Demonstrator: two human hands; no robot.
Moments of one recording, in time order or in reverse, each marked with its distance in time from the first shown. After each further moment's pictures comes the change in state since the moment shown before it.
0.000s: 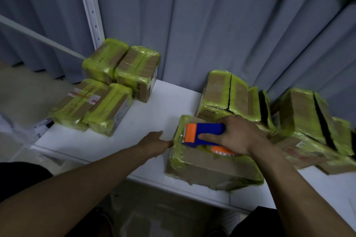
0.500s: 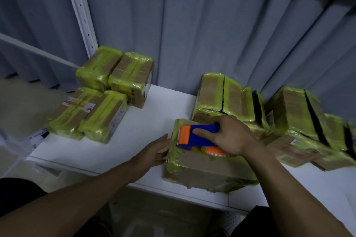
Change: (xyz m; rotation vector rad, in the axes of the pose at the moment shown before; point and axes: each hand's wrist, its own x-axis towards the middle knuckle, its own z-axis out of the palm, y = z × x) left_hand -0.012 -0.013 0.012 -0.512 -0.251 0.161; right_hand 0.007 0.010 0.014 0.136 0.106 0.036
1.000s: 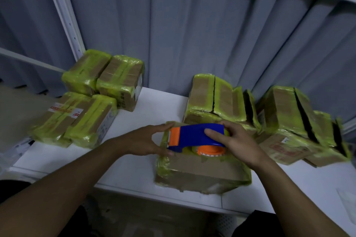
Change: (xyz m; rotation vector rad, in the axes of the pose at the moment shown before) left_hand 0.030 0.053 -0.019 0.802 -0.269 0.278; right_hand -0.030 0.033 -0.004 0.806 -0.001 0.117
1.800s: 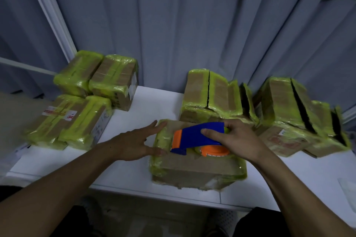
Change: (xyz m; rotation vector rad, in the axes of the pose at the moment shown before) left_hand -0.006 -0.005 0.004 0.226 0.023 -0.111; right_hand -0.008 -0.003 -0.018 -0.184 0.004 0.040
